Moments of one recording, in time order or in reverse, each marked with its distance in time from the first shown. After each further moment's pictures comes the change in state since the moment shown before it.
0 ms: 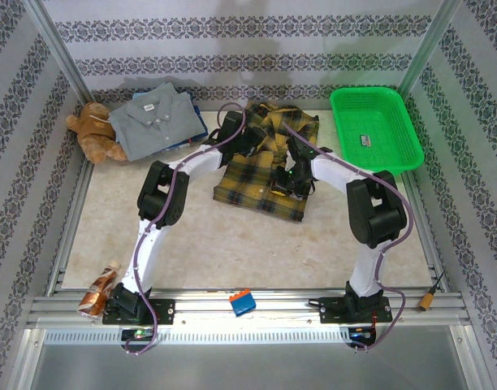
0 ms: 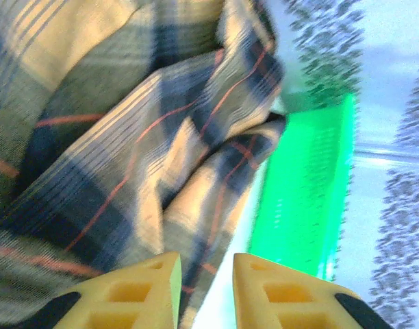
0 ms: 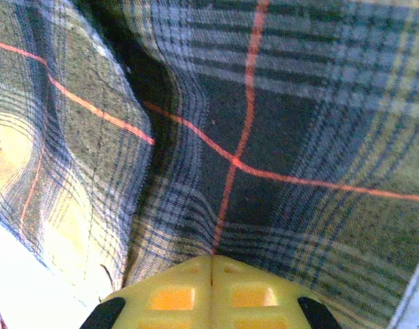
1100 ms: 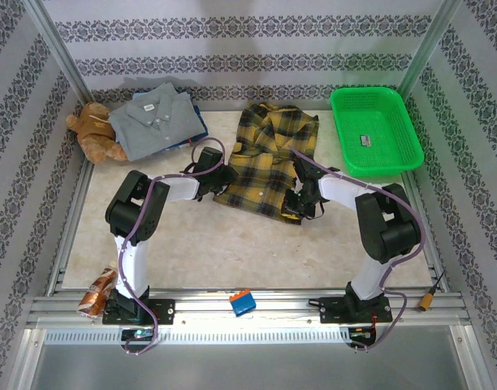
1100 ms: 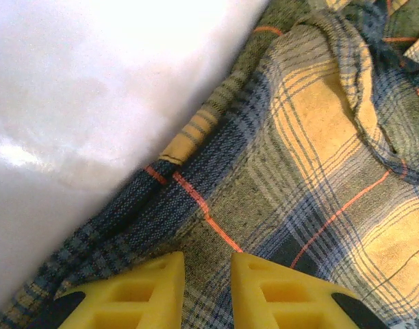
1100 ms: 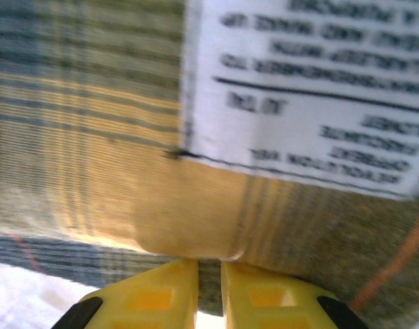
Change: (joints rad) left arm 0.032 -0.349 -0.721 0.089 -0.090 0.130; right arm 0.005 -0.146 -0.293 0.019 0.082 -0.013
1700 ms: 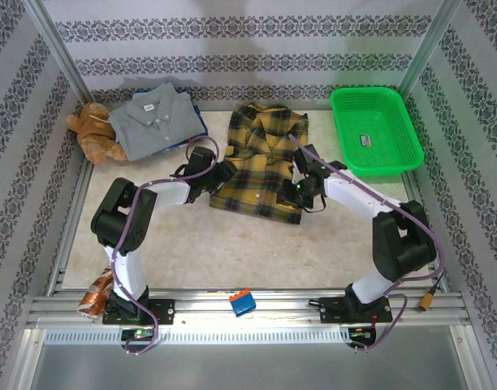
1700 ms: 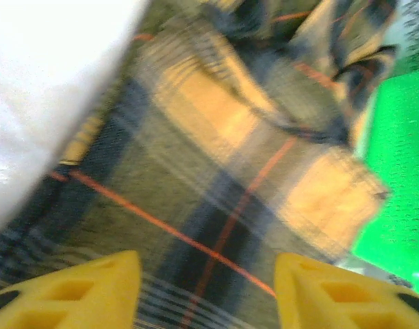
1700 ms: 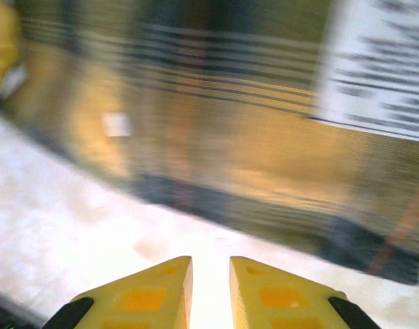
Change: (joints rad) left arm 0.018 -0.167 -0.103 0.059 0.050 0.055; right arm 0.080 -0.165 0.117 -0.080 -0.041 0.007
